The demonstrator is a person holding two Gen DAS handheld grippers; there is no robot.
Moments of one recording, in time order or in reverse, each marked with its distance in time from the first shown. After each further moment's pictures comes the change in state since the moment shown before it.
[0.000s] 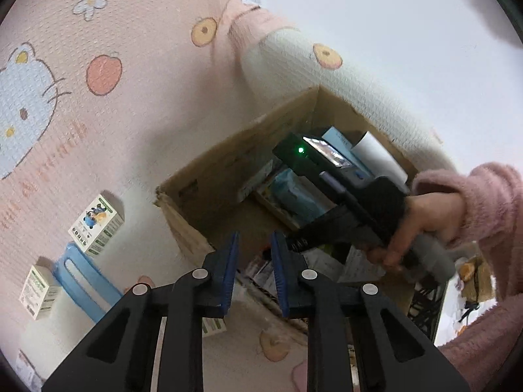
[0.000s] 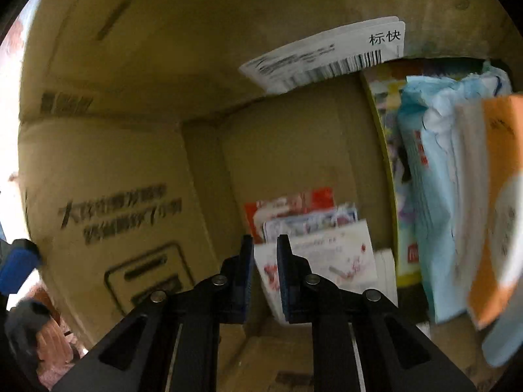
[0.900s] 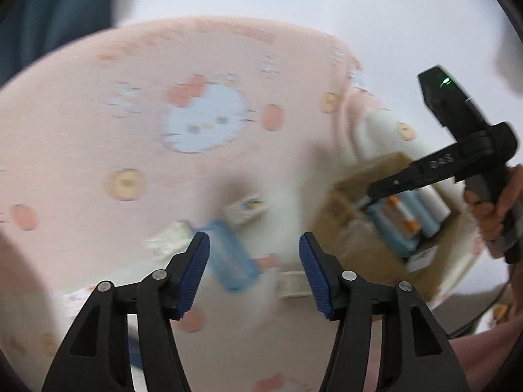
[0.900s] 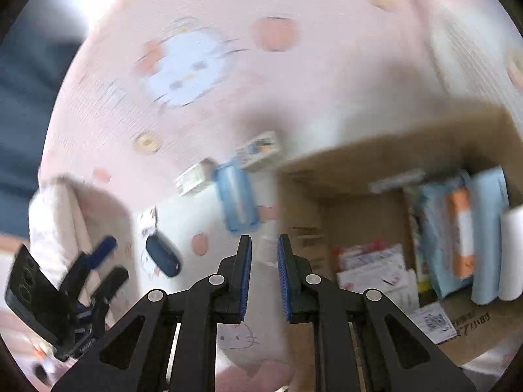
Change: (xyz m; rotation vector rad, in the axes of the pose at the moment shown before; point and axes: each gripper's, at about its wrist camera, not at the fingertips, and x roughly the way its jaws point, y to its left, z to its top) left arm -0.195 0.070 -0.105 -0.205 -0.263 0.417; right arm -0.140 0.193 -0.063 -0.233 -0.345 0.031
